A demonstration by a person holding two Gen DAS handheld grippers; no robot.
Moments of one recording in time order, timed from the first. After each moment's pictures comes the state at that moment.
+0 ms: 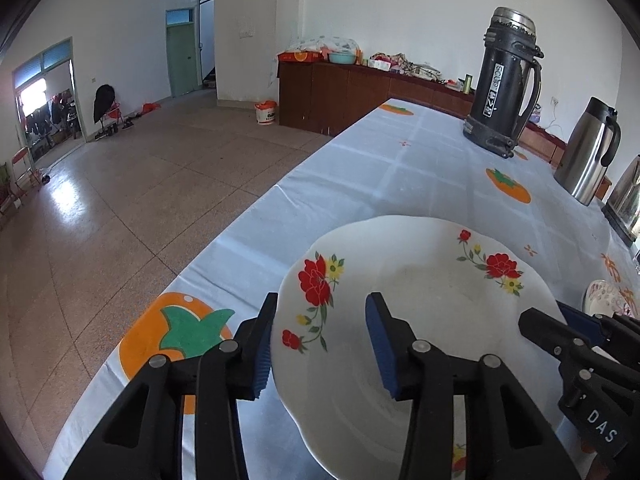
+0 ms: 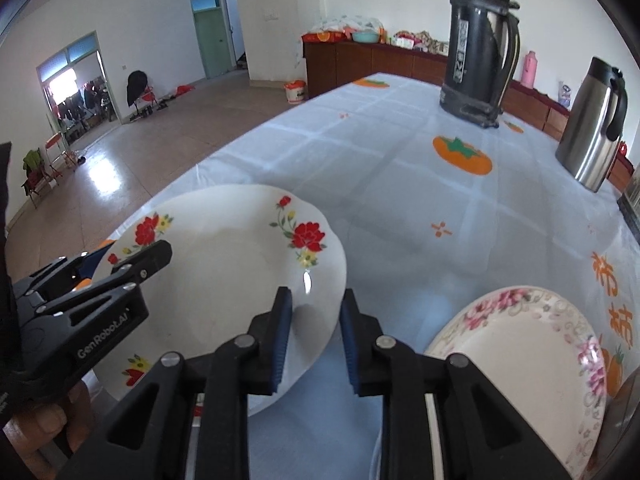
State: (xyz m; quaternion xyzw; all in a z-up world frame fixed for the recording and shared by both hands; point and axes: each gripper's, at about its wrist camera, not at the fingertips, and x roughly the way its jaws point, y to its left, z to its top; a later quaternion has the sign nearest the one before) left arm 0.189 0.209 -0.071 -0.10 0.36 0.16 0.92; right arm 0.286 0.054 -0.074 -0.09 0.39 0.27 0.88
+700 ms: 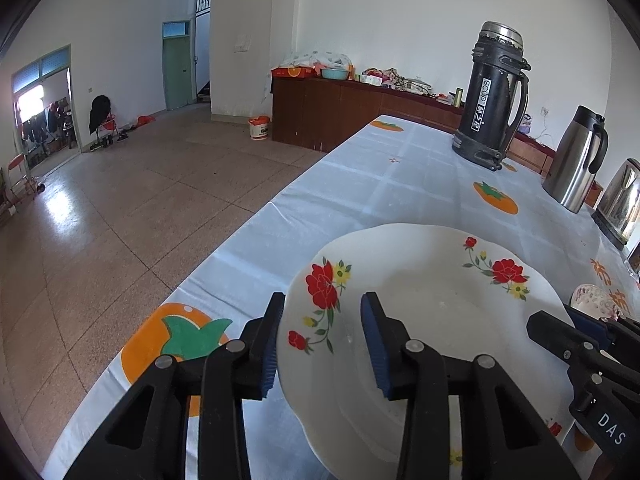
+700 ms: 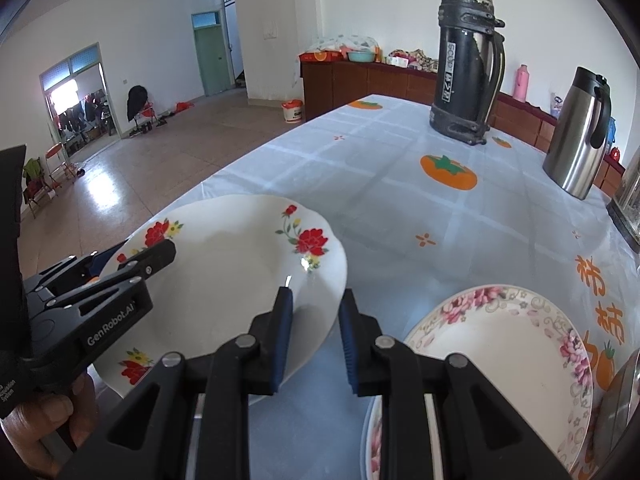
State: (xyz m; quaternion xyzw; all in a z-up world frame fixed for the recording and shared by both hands) left arm 0.183 0.205 -0.063 -0.10 0.33 0.15 0.93; right arm 0.268 0.044 -0.064 -0.08 0.36 0.27 0.89
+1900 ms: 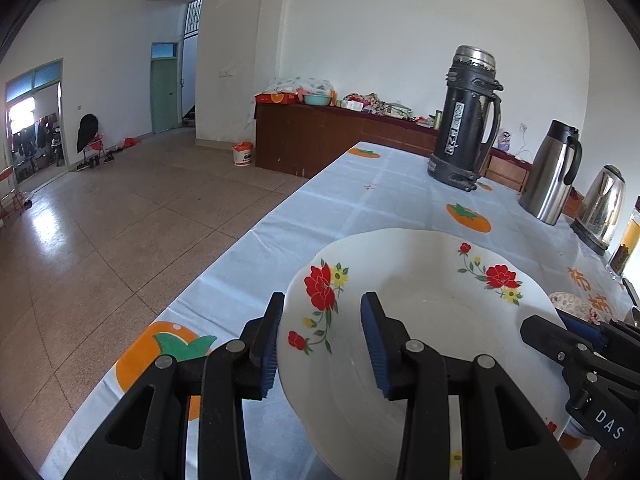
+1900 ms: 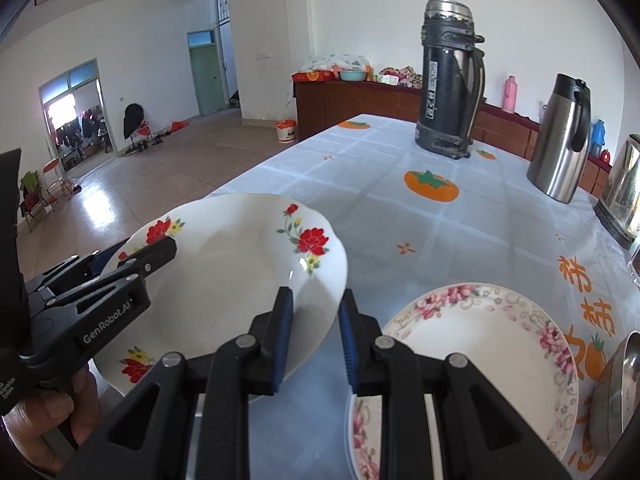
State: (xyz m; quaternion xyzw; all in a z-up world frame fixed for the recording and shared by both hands) left arm 0.168 0.193 -0.051 -0.09 0.28 0.12 0.95; right arm 0.248 0.026 -0.053 -0.06 0.32 0.26 0.91
